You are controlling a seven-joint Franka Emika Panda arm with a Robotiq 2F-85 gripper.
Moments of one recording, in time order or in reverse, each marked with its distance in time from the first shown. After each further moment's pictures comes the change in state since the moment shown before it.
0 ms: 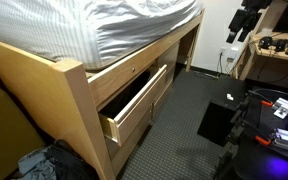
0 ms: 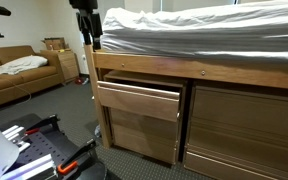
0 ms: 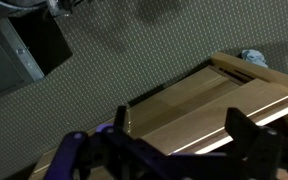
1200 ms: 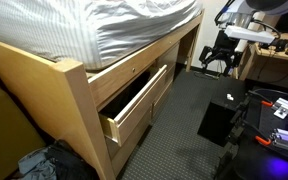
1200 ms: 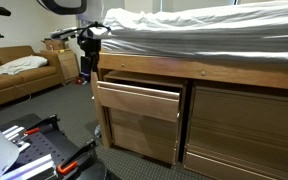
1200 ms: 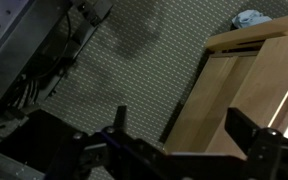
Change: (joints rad) arm 0.046 0.432 0.115 0.010 0.363 0.321 0.432
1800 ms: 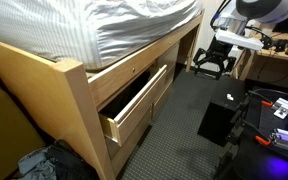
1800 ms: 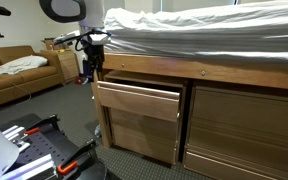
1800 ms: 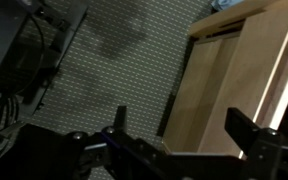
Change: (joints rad) arm 0.044 0.076 0.000 0.014 0.166 0.149 0.022
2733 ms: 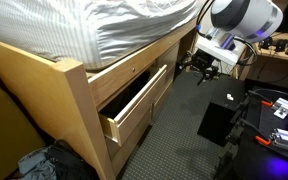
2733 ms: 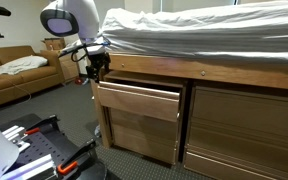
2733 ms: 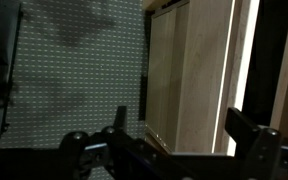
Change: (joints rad) arm 0.152 0.211 0.038 0.118 0.506 0.326 -0.129
